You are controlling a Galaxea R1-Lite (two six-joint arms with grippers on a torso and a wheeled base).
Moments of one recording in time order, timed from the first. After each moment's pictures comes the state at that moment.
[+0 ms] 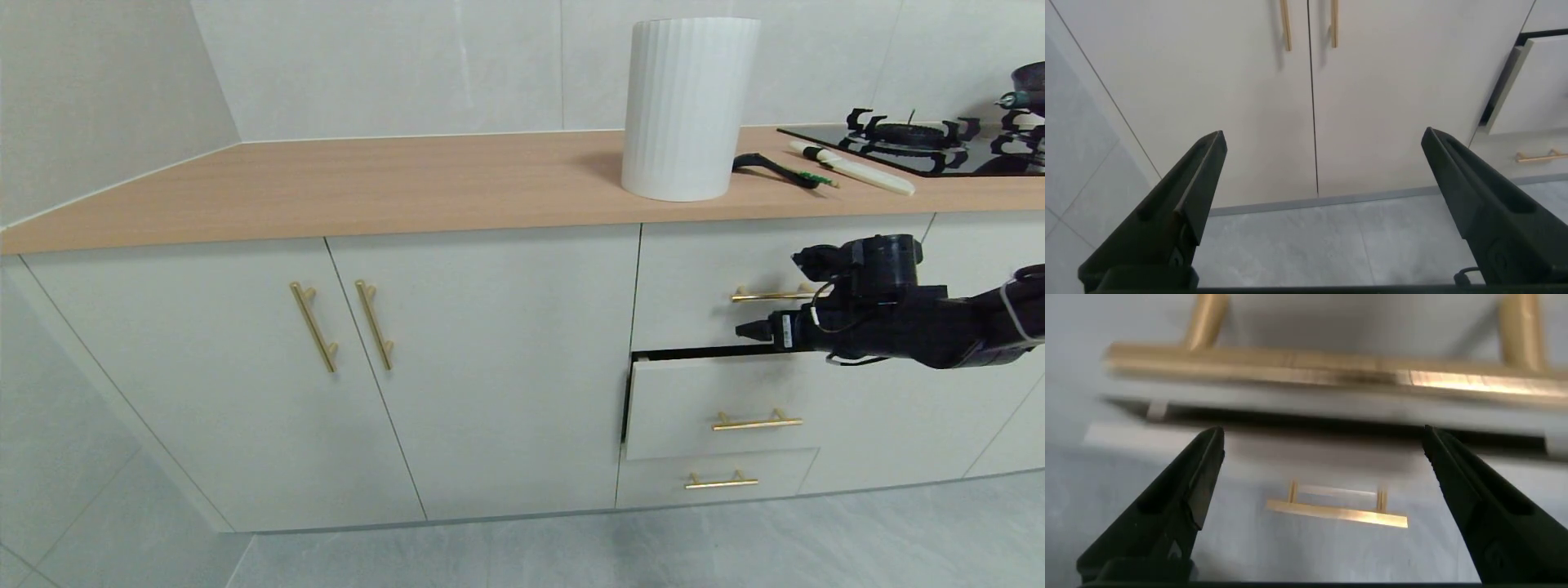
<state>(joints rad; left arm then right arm) 0.00 0.00 0.00 -0.01 -0.03 0.04 0.07 2.08 -1.24 -0.32 0.14 0.00</state>
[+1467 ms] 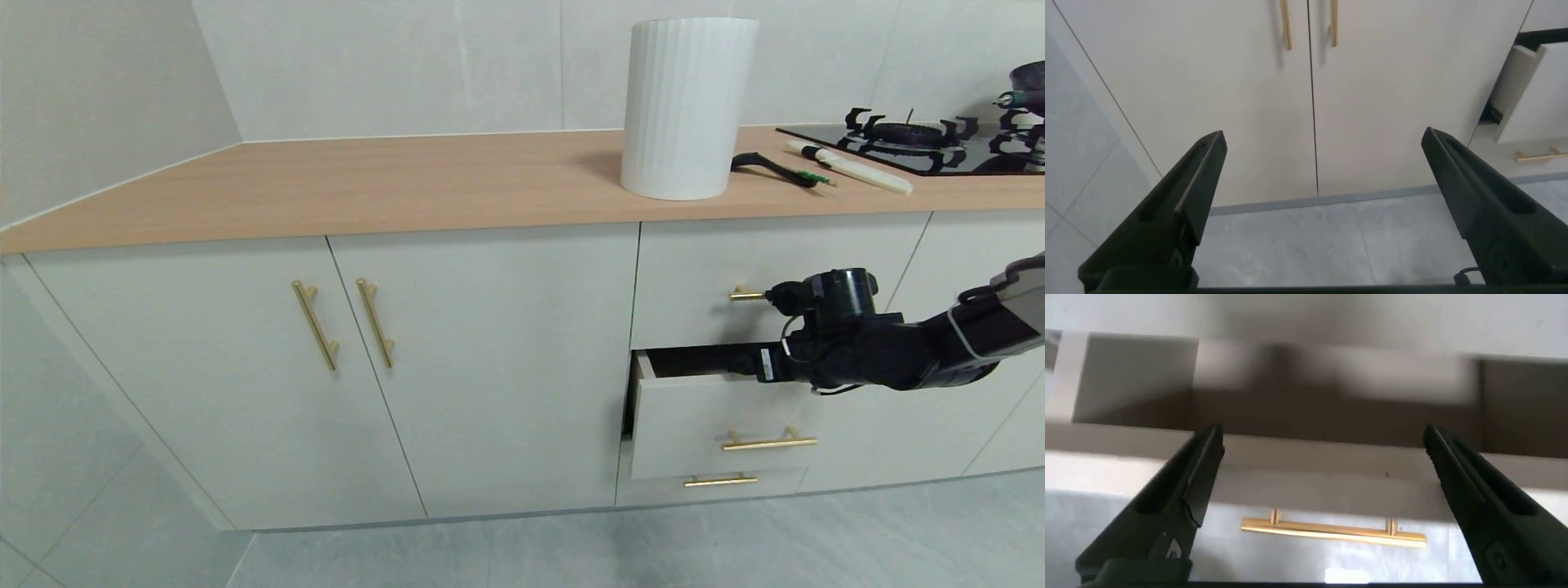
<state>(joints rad) 0.00 0.00 0.00 -0.01 -0.03 0.04 0.11 2.16 -1.21 -0.29 0.02 0.00</state>
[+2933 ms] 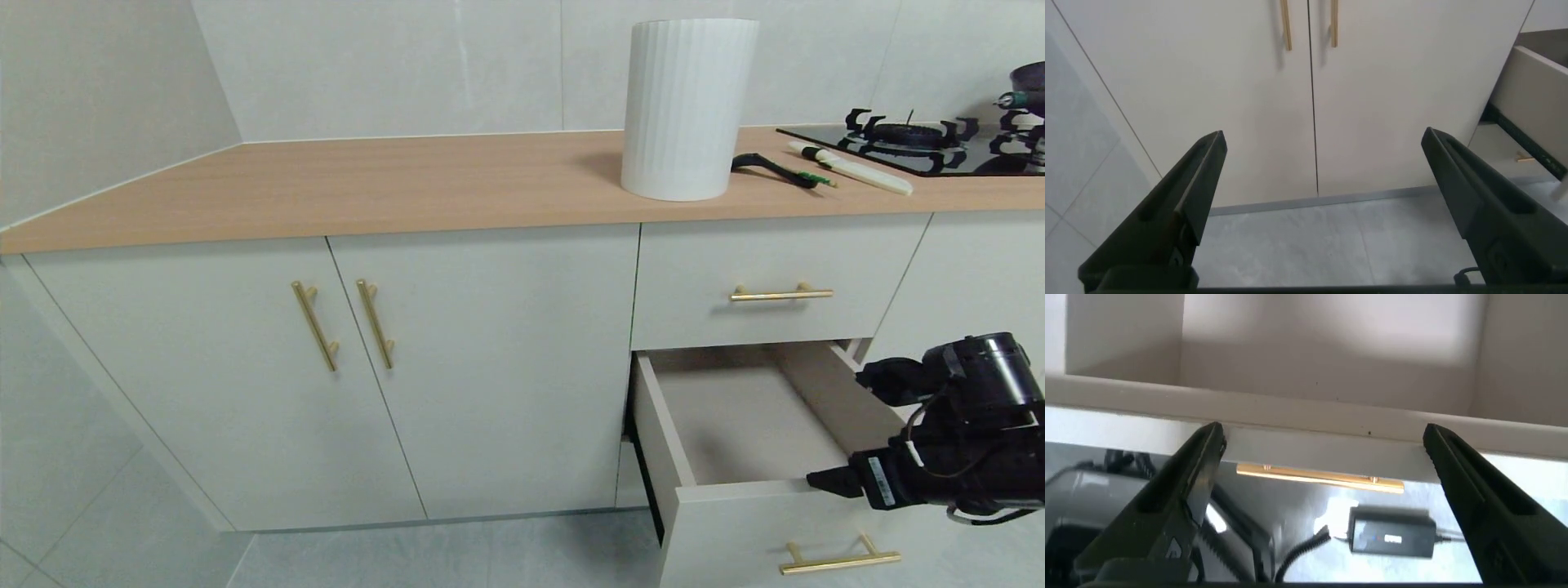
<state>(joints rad) 0.00 0.00 0.00 -0.01 -0.03 0.04 0.11 1.65 -0.60 -0.16 0.02 -0.04</state>
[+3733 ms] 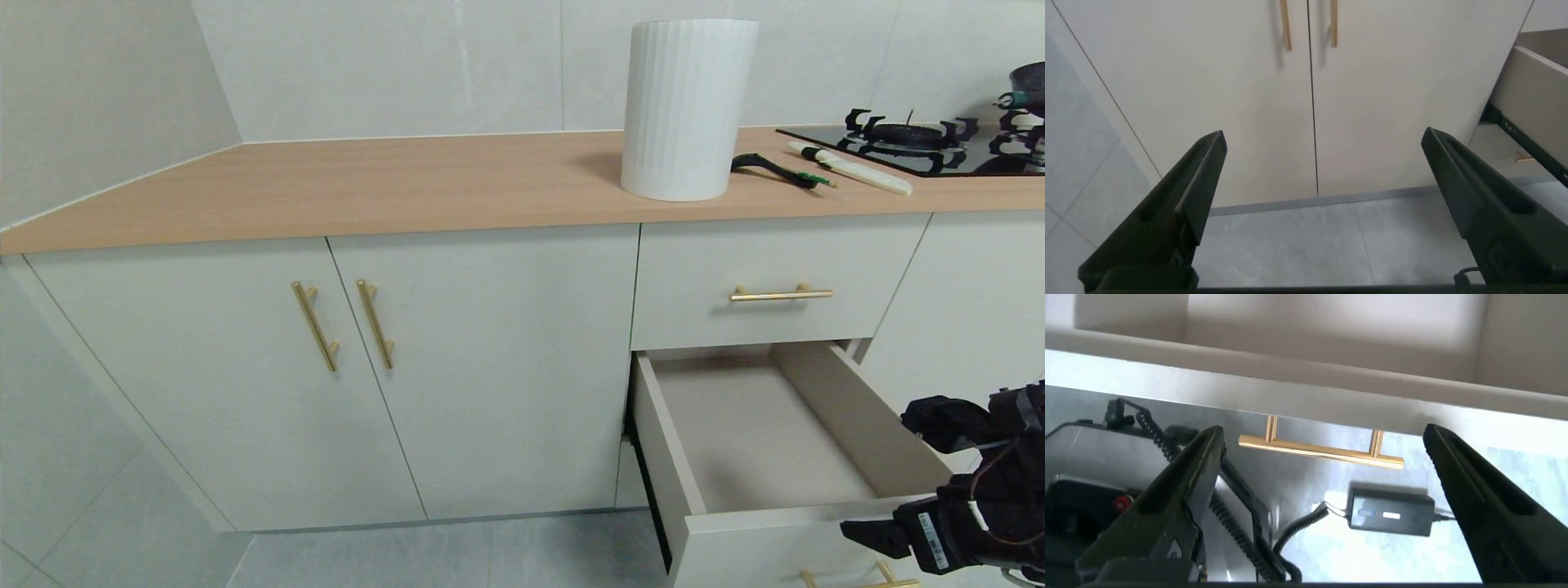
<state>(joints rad) 0.00 0.00 0.00 -0.01 -0.03 0.04 0.13 1.46 -0.42 -0.16 0.02 -0.06</state>
